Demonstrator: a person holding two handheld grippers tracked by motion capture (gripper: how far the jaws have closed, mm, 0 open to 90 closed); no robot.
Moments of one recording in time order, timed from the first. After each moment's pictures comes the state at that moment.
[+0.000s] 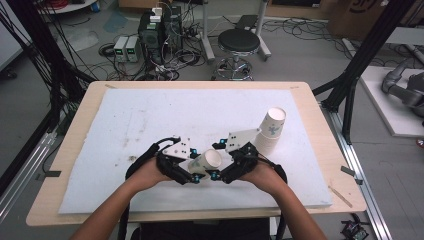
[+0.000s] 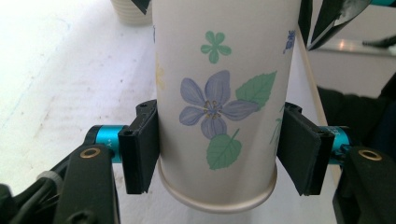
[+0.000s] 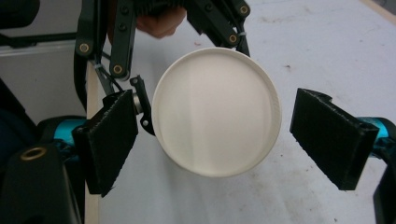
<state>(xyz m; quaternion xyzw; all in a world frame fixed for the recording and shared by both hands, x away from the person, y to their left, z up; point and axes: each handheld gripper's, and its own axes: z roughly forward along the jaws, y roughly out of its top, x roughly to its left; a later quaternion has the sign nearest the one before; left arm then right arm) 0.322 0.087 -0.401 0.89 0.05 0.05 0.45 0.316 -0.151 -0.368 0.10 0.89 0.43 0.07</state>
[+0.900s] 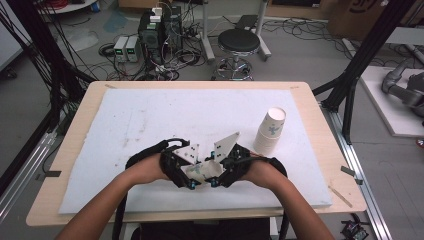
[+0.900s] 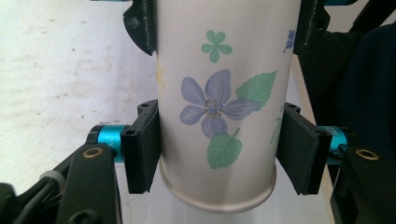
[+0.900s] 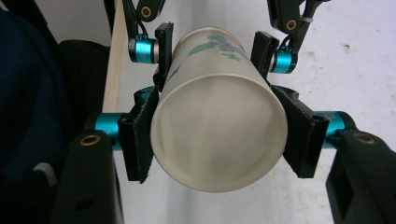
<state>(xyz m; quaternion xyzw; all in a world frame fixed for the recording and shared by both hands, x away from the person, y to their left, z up) 0.324 0.075 -0.394 0.94 -0.02 0.00 0.35 0.314 -0.131 -0.367 -0.01 0.95 0.32 0.05</state>
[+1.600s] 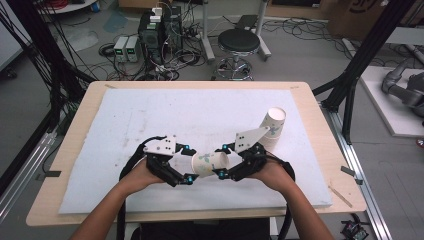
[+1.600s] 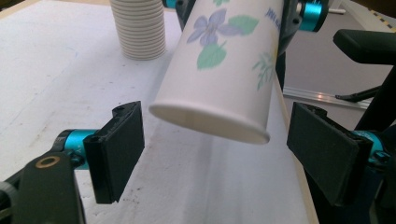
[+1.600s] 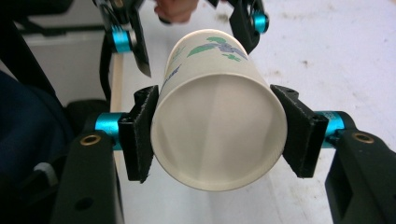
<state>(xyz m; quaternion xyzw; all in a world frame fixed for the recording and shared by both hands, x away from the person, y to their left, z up) 0.317 0.114 -0.403 0.83 0.08 0.02 0.55 0.316 -0.172 -0.362 0.06 0.89 0.44 0.04</state>
